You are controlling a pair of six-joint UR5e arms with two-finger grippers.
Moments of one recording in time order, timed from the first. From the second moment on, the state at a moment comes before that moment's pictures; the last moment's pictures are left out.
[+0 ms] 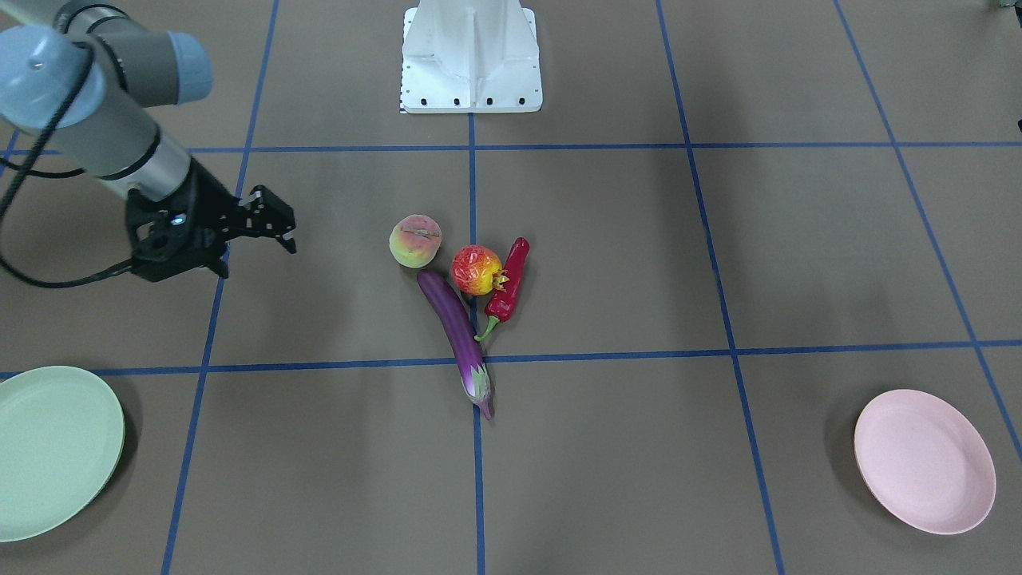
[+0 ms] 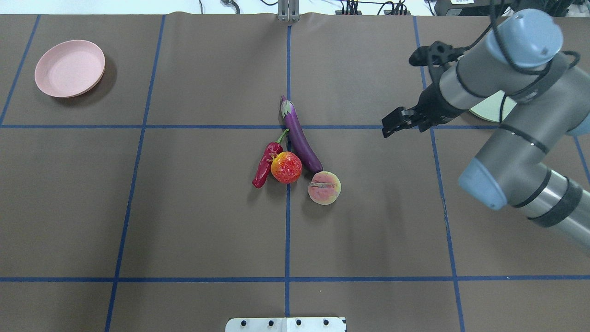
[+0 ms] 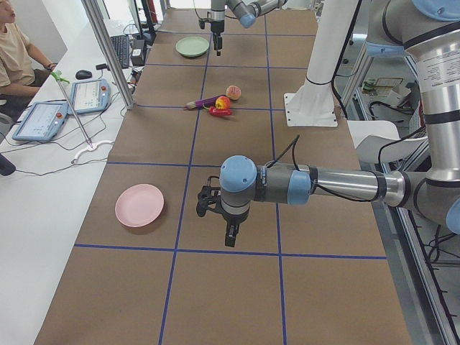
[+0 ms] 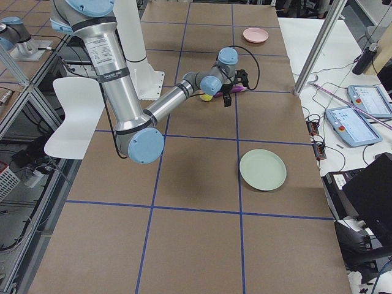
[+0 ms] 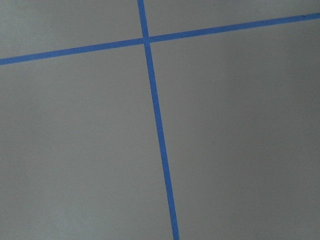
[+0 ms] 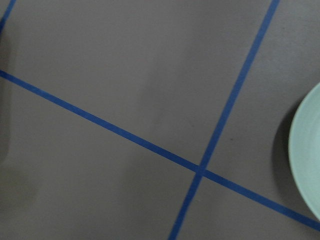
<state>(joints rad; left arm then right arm) -1.57 -1.29 -1.92 -1.57 -2.38 0.10 0.79 -1.17 1.84 -1.38 2.15 0.88</state>
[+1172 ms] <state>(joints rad) -1.56 -1.28 -1.92 -1.57 -2.38 0.10 0.45 -0.93 1.72 -1.58 1.72 1.09</state>
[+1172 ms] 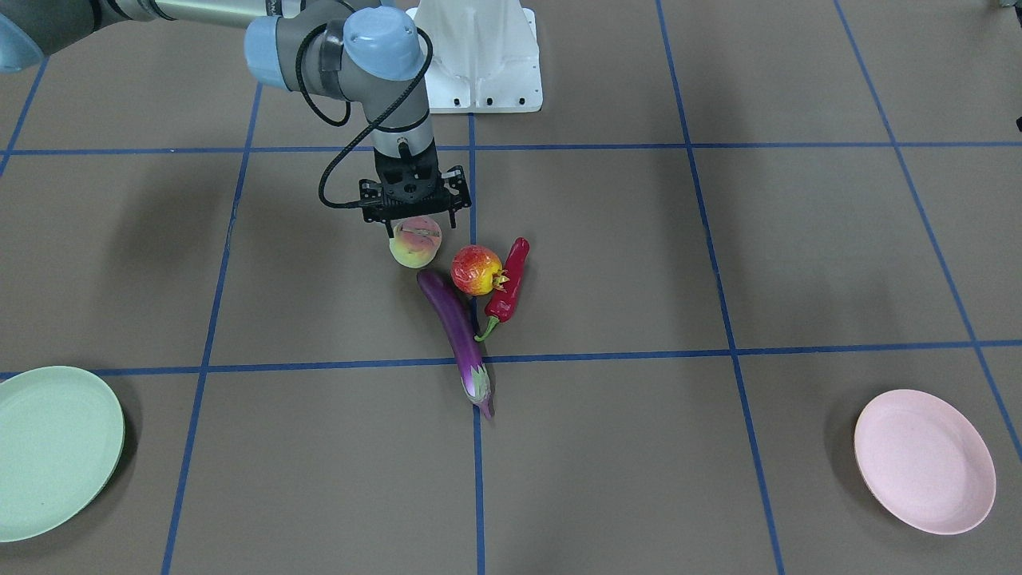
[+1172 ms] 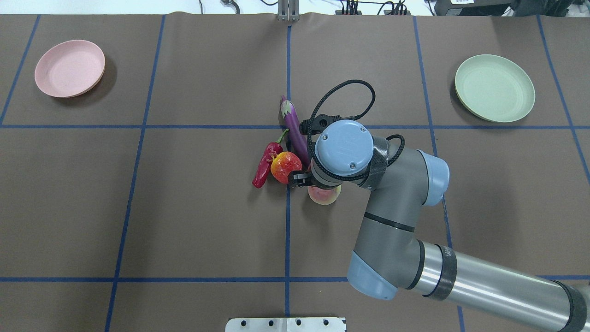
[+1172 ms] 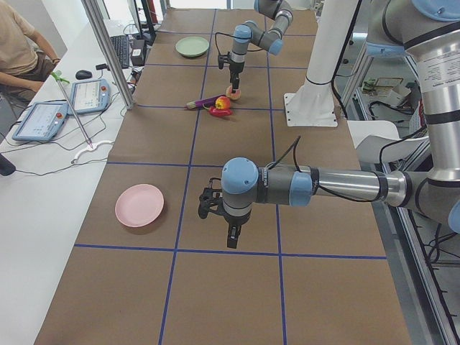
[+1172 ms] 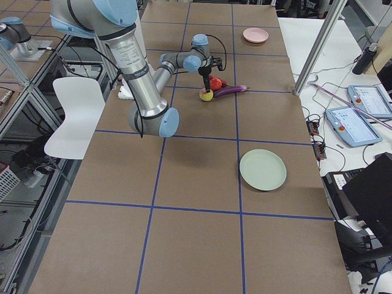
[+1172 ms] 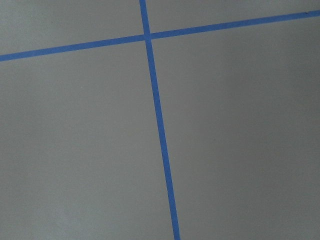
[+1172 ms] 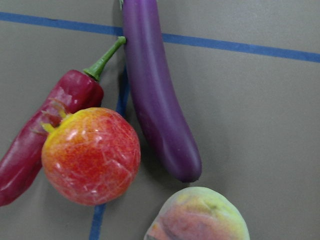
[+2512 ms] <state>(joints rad) -1.55 -1.28 -1.92 -1.57 -2.38 0.10 0.40 -0.93 1.67 -1.60 1.64 1.00</state>
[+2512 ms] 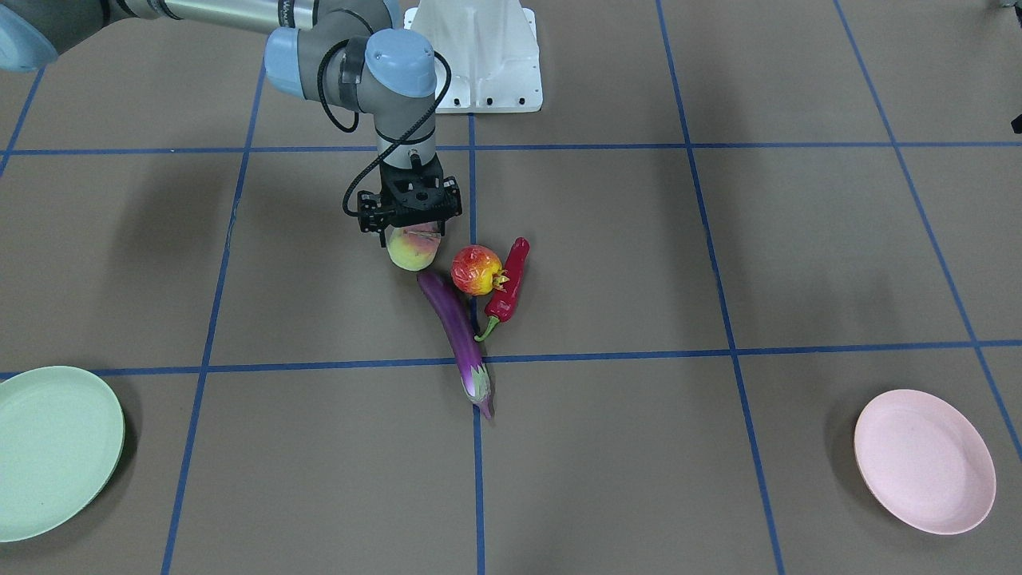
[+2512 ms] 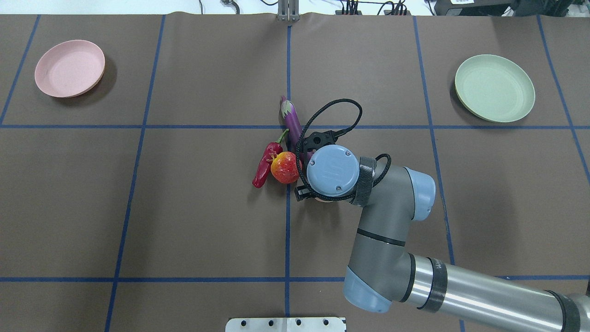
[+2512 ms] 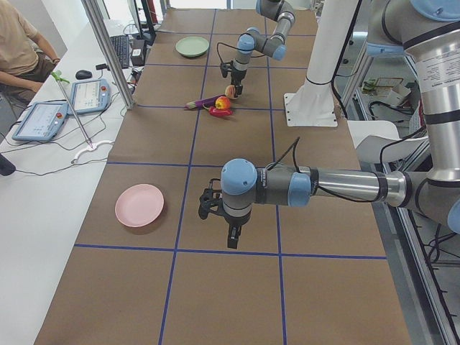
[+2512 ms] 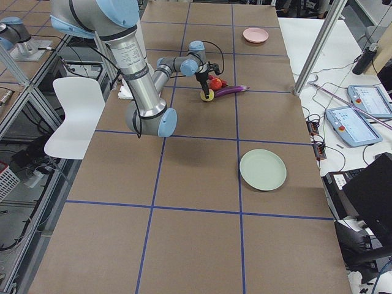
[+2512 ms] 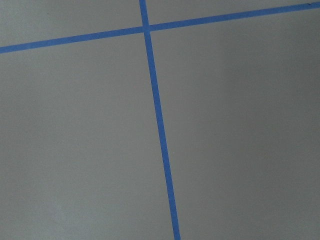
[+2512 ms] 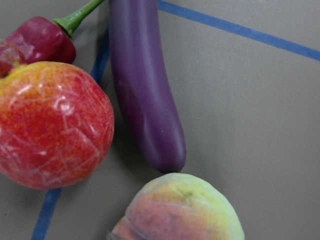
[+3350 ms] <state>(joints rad) -1.55 -1.28 -1.92 -1.57 -2.38 0.10 0.50 -0.94 1.72 -1.60 1.75 0.95</state>
